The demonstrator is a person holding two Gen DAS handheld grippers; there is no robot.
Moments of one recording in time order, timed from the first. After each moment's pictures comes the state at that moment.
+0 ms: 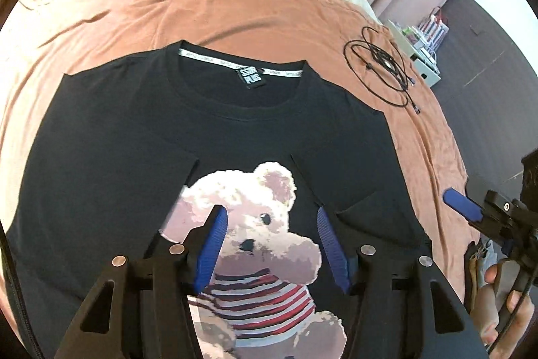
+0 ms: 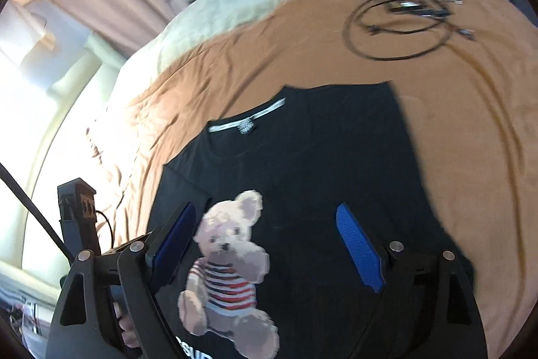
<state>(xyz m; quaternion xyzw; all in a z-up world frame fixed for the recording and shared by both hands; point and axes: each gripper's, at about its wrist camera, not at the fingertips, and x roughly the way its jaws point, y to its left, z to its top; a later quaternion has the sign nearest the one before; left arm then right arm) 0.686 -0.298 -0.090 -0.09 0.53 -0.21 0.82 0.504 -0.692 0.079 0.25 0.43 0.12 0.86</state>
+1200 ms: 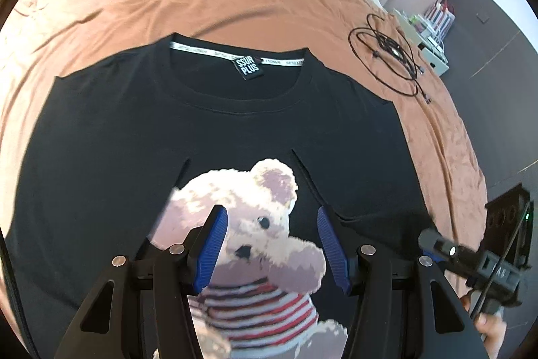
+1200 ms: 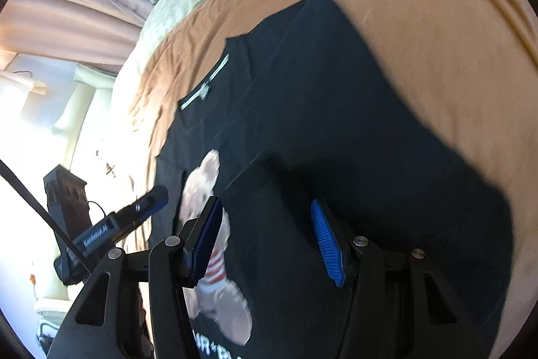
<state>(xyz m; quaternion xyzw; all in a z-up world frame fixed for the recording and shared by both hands) 0.689 -0.310 -0.097 -0.07 0.54 -0.20 0.82 0.506 -0.728 -0.025 0.38 0.48 0.14 0.78</state>
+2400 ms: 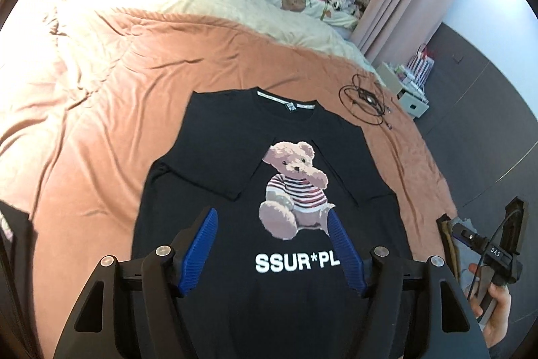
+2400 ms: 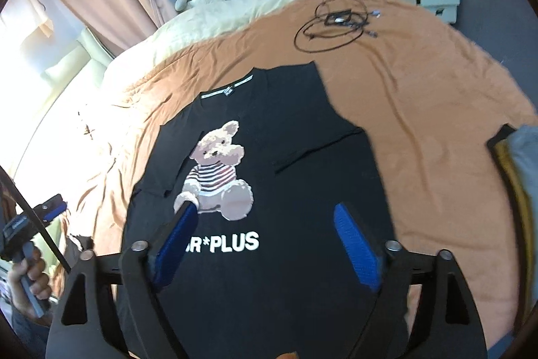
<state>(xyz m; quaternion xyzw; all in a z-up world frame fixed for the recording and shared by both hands) 0.469 -0.113 0.060 -0.11 0.44 -0.18 0.87 0.260 -0.673 0.149 0.20 0.41 0.03 0.89</state>
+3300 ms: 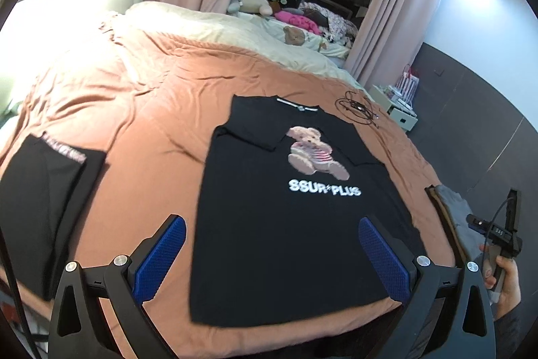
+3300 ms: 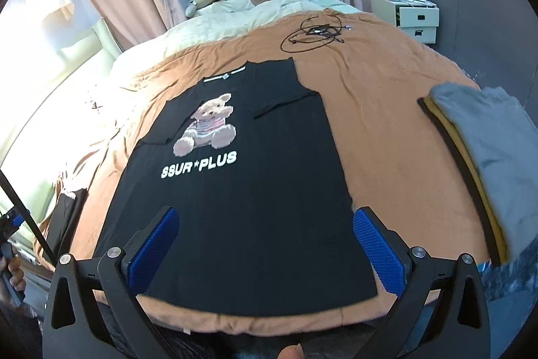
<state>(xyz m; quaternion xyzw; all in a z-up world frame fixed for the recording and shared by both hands) 0.242 0.004 0.054 -0.10 0.36 -0.17 0.91 0.050 -0.677 0.150 0.16 0.38 0.02 0.91</state>
